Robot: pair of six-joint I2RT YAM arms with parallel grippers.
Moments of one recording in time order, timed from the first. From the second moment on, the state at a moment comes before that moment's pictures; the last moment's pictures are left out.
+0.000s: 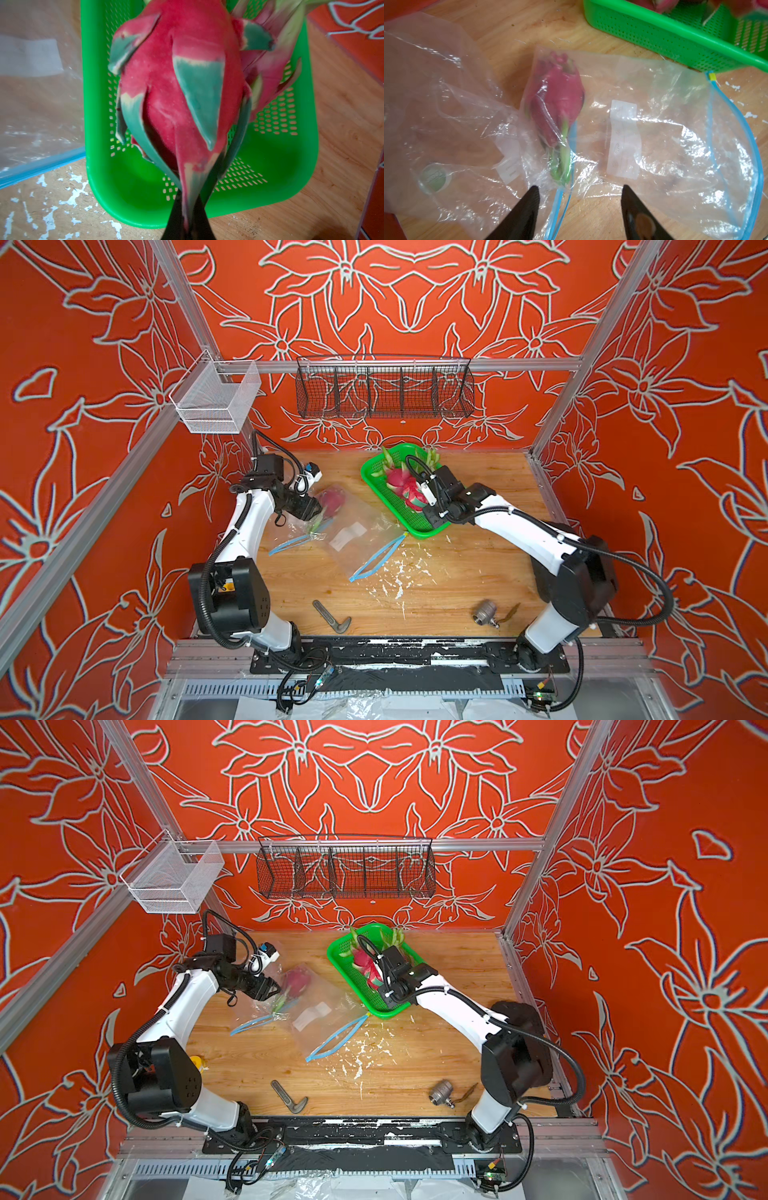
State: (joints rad) left arm 0.19 1.55 1.36 -0.90 0.40 0.59; right arm 0.62 1.68 1.39 -0.77 0.22 -0.02
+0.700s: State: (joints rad) left arm 0.25 1.81 1.38 -0.78 0.33 0.56; right arm 0.89 1.34 1.18 -0.53 0.31 0.04
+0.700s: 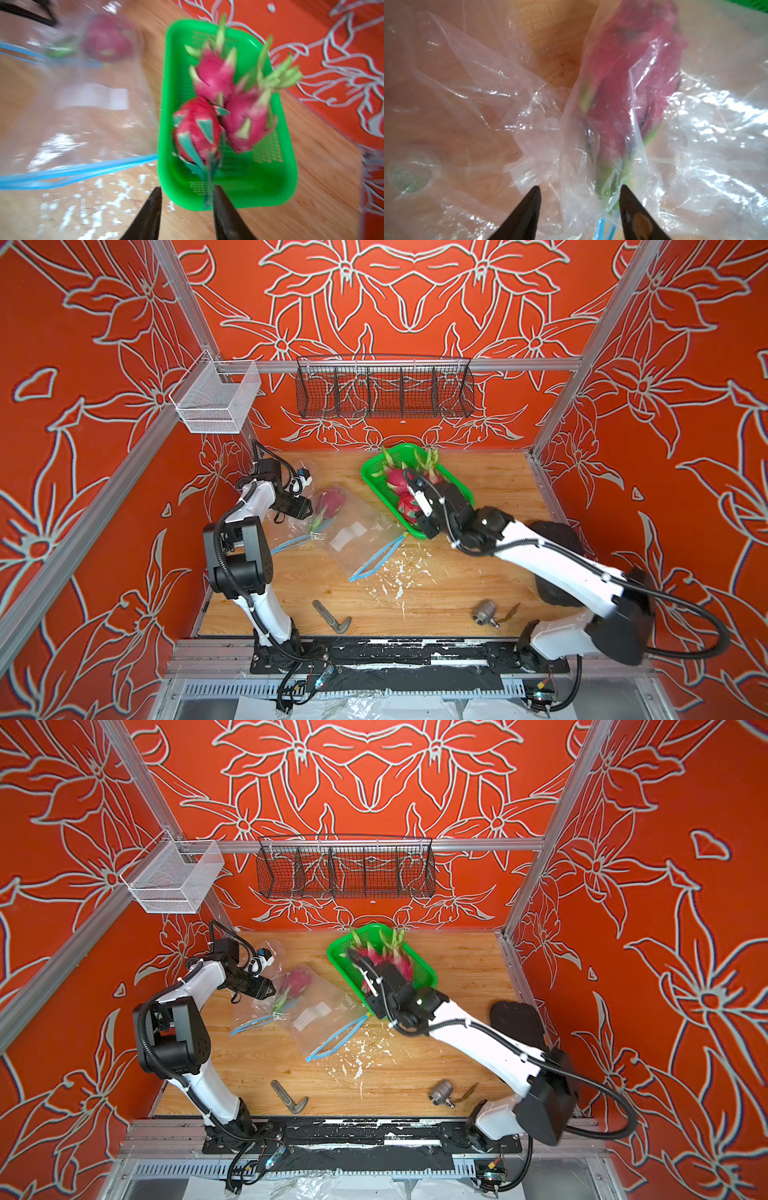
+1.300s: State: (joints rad) left arm 0.24 1.83 1.37 -0.76 0.33 0.56; right arm 1.06 1.55 0.68 0.24 0.17 0.29
